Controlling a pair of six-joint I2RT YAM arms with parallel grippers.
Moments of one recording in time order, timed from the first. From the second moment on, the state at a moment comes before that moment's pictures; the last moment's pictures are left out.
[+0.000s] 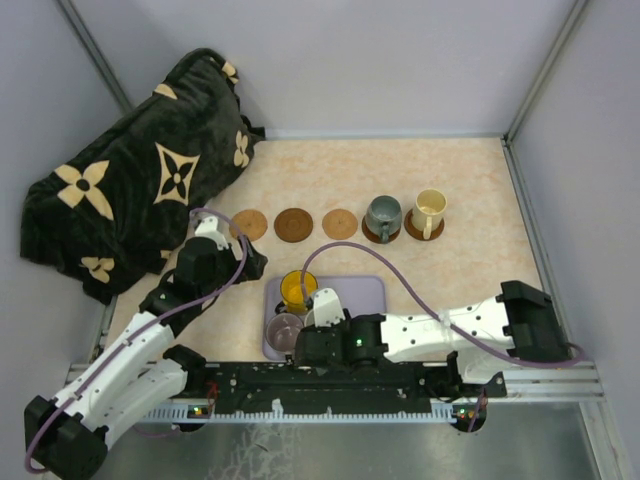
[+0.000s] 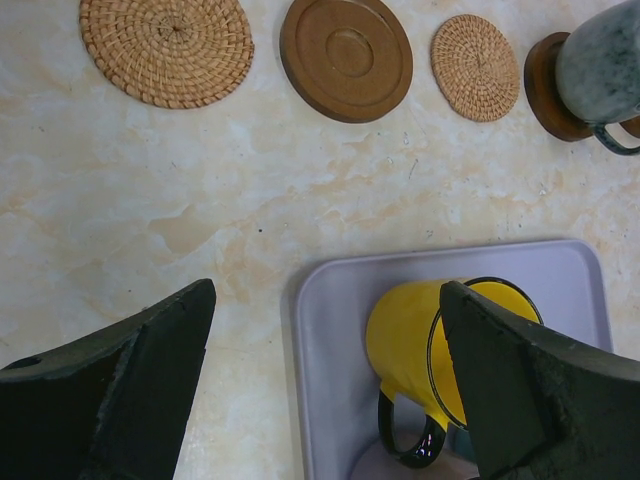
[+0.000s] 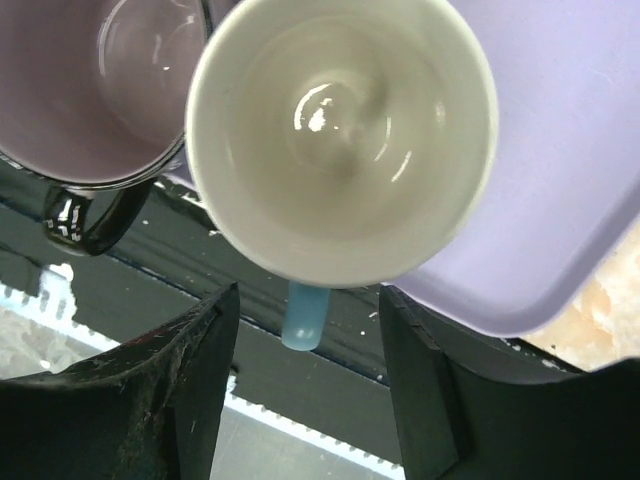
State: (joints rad) left arm -0.50 0.76 0.54 -0.28 -0.14 -0.51; right arm 1.58 1.42 1.00 -0.79 0.48 1.01
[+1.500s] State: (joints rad) left arm -0.50 0.78 0.51 -0.26 -0.13 -0.51; right arm 1.58 1.52 1.05 -0.85 0.53 1.09
